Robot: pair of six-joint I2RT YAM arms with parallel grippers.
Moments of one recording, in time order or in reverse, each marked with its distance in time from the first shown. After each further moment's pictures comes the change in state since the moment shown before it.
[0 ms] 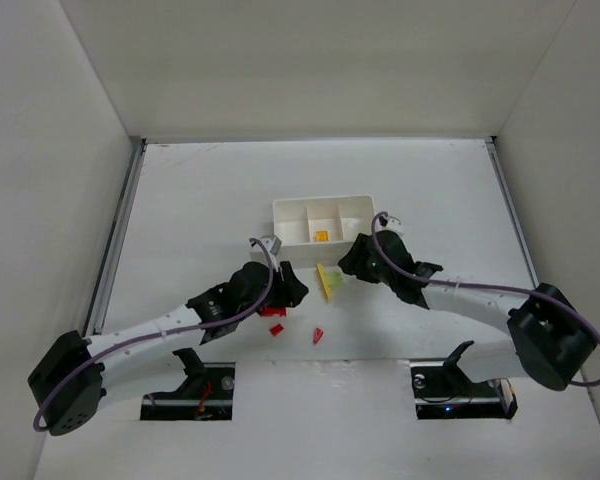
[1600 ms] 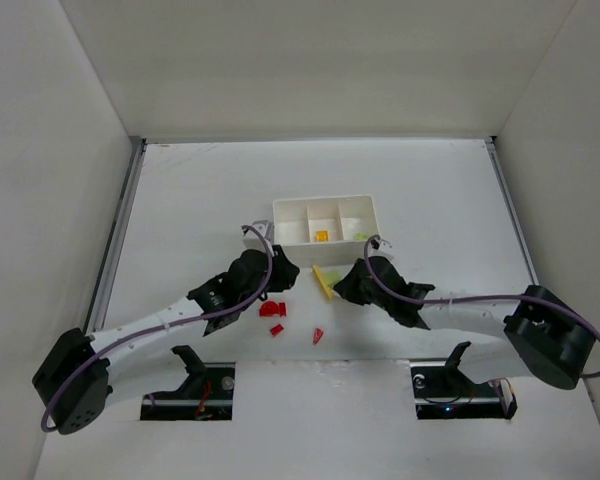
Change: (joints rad) left arm 0.051 0.063 0.070 0.021 -0.103 0.035; right arm 0.163 0.016 -0.124 0.139 0.000 0.150
